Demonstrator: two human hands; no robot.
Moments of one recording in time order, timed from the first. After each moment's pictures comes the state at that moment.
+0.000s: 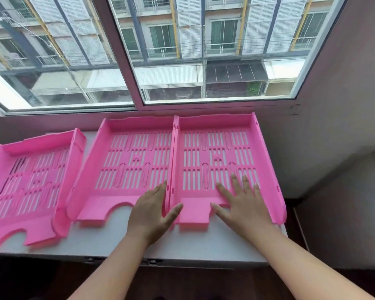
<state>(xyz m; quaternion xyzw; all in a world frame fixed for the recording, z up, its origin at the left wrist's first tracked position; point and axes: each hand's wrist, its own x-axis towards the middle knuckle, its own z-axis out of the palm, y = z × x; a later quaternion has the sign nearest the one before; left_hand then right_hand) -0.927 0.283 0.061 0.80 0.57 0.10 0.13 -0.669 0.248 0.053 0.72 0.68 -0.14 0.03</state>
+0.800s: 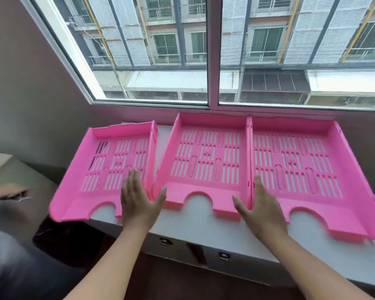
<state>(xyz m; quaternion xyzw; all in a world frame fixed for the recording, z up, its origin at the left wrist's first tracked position) -1.123 0.284 0.074 0.60 0.76 0.22 0.11 -0.823 0.263 0.068 0.74 0.61 -0.20 -0.20</state>
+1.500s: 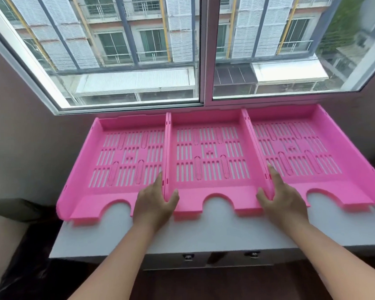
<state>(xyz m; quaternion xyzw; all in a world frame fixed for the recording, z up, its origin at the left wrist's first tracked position) -1.156 0.349 0.061 0.73 0.63 0.17 0.20 -0.847 0.269 0.059 0.81 0.53 -0.12 -0.20</state>
